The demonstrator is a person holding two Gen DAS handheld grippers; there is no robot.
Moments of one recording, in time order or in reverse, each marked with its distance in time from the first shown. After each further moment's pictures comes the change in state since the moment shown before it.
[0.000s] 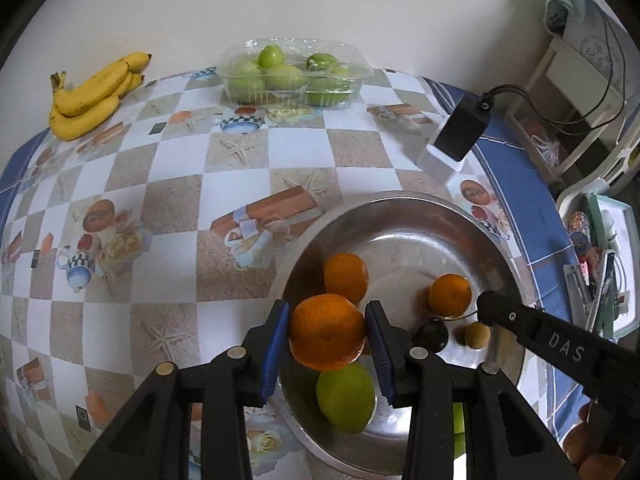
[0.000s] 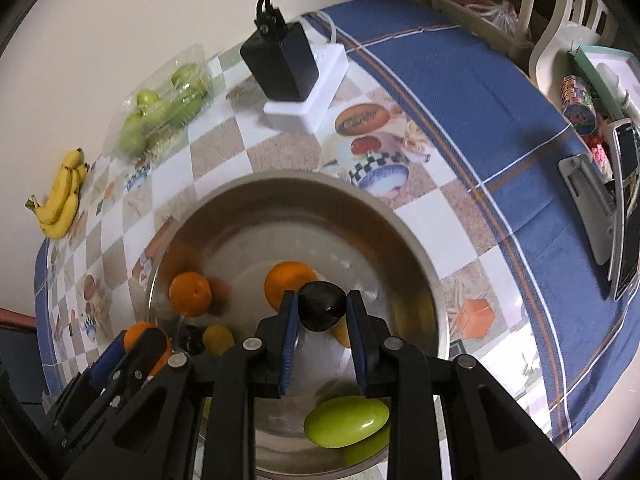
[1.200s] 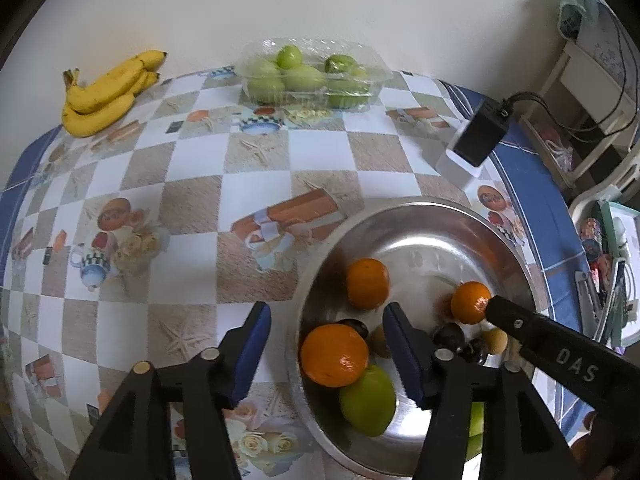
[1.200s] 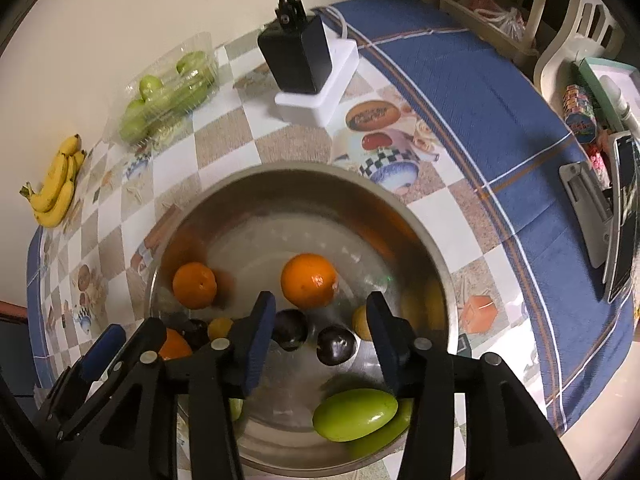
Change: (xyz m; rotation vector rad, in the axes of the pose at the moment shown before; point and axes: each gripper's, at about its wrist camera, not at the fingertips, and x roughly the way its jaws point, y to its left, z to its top) left arm -0.003 0.010 0.004 -0.022 -0.003 0.051; right arm -0.002 0.014 0.001 -0.032 0.007 -0.038
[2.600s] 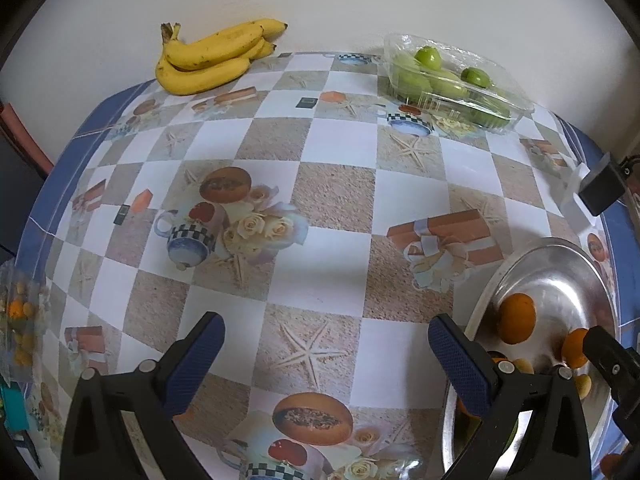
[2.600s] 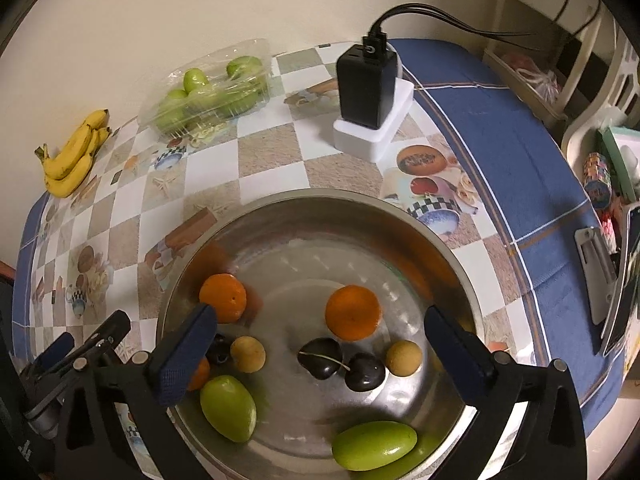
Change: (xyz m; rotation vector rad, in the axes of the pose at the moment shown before) left arm 0.015 0.078 0.000 -0.183 0.001 0.244; right arm 0.003 0.037 -0.001 -0.175 -0.103 -0.014
